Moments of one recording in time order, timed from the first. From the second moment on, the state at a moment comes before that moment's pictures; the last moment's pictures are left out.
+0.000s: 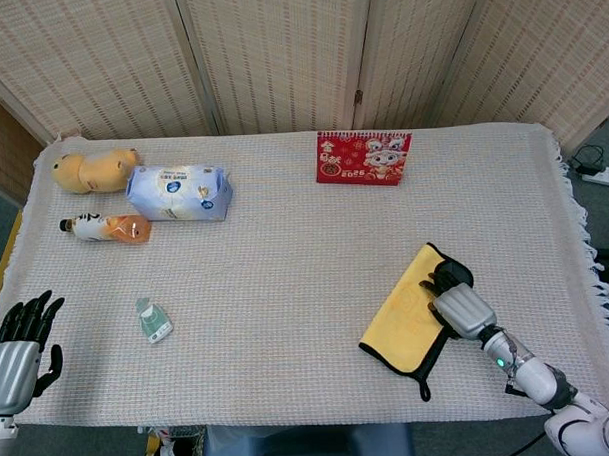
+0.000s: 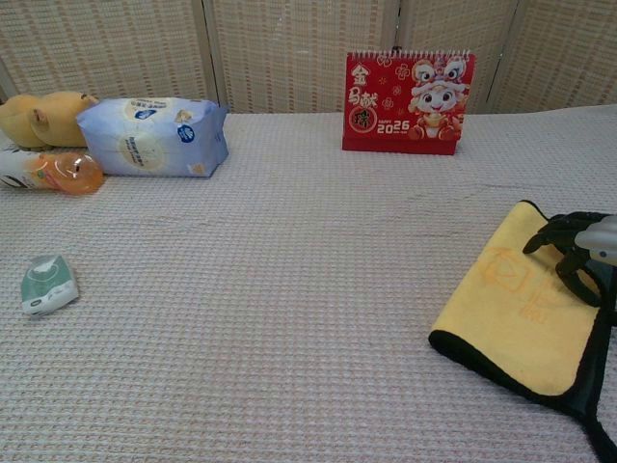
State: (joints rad) left arm -0.09 -1.12 -0.02 -1.60 1.54 1.49 0.06; right arm 0.55 -1.35 -0.14 -1.27 -1.50 0.97 -0.08
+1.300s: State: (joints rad) left arm -0.09 -1.13 -0.02 -1.60 1.53 1.48 0.08; right arm 0.39 -1.21 -0.15 -1.35 -1.48 1.04 -0.04
